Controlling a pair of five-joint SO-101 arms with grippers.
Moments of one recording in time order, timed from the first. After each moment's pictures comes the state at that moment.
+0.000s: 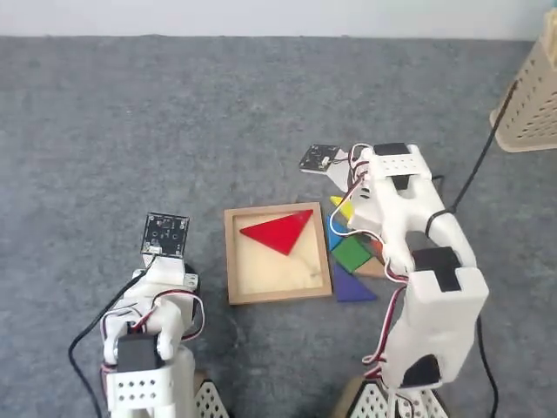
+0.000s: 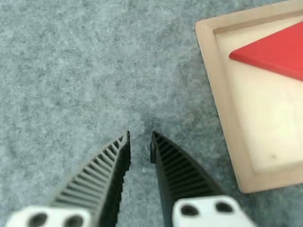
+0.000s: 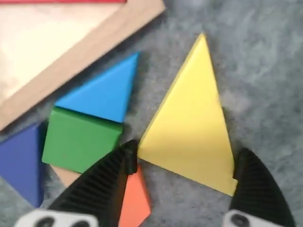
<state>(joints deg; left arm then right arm) -11.0 -103.4 97.1 72.6 -6.1 -10.0 23.0 8.6 69.8 55.4</state>
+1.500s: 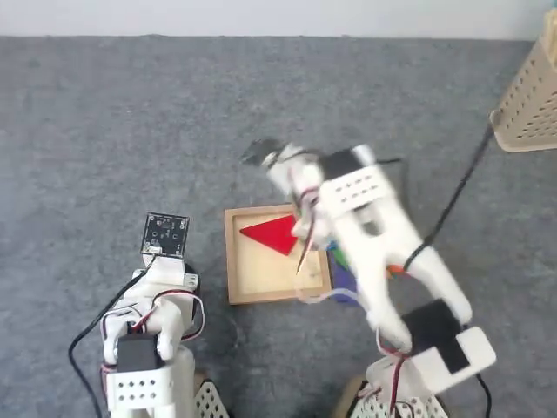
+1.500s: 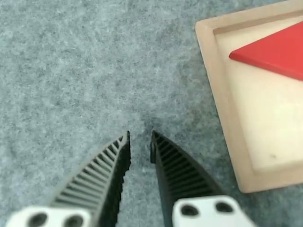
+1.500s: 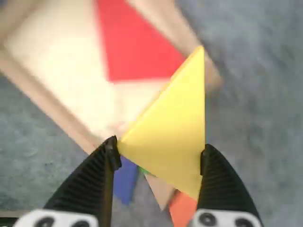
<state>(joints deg) -11.0 -103.4 97.1 72.6 -6.1 -31.3 -0.4 14.8 77.5 36.3</state>
